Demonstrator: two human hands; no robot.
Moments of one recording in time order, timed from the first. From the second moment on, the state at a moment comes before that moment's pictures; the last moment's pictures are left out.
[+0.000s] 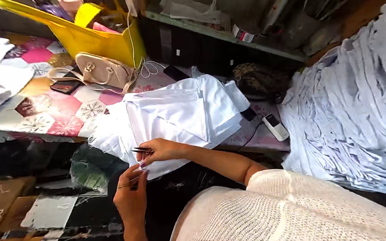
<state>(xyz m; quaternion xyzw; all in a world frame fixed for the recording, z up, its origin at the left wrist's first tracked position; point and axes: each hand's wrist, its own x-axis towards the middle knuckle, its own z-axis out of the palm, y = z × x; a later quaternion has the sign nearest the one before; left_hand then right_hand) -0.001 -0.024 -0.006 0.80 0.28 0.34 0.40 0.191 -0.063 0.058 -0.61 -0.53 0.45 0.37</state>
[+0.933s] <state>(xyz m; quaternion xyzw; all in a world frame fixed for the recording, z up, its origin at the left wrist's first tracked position) -0.032 -0.051 0.022 0.78 0.50 0.14 0.35 0.183 -0.068 0.039 -0.67 -0.47 0.47 0.33</state>
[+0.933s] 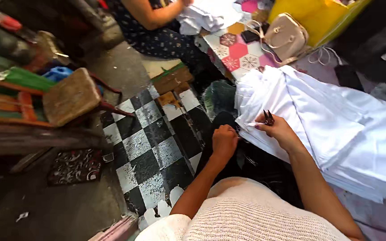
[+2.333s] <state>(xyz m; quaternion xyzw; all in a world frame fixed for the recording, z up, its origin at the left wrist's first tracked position) -0.019 -0.064 -0.034 0.65 0.41 0.39 0.51 0.183 -0.093 0.065 -0.70 -0.44 0.46 0.32</state>
